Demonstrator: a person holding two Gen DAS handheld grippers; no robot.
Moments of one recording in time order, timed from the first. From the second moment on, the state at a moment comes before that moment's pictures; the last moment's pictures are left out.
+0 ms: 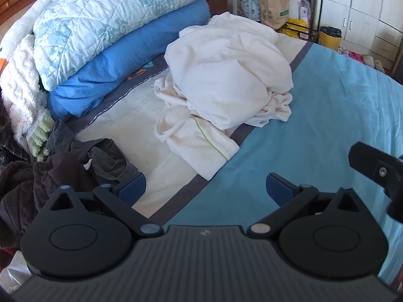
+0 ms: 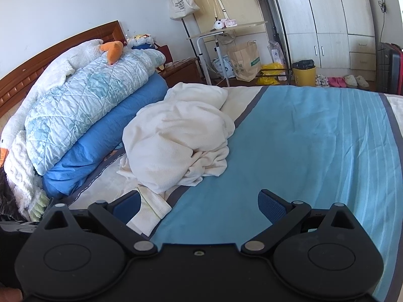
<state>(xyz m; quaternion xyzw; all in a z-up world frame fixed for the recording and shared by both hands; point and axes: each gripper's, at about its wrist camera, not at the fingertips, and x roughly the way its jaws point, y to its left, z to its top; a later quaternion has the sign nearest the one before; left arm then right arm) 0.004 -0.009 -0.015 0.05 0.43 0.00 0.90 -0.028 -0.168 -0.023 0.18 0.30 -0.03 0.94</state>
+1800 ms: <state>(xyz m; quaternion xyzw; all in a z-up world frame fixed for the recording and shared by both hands) 0.313 0.121 -0.189 -0.39 0.44 -0.12 0.80 0.372 -0.252 -0.181 0.35 0.43 0.16 0.81</state>
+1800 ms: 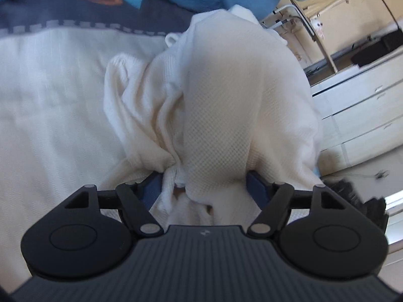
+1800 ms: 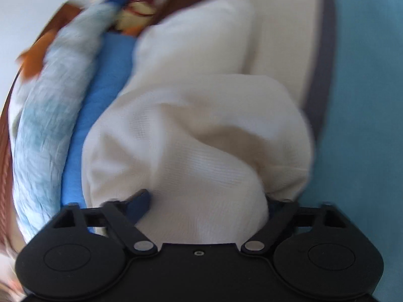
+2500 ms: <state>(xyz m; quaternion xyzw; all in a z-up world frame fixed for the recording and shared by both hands) 0.296 0.081 -0.127 -0.18 0.49 -0.13 0.84 0.241 -0.226 -0.118 0.35 0.39 0.29 0.80</state>
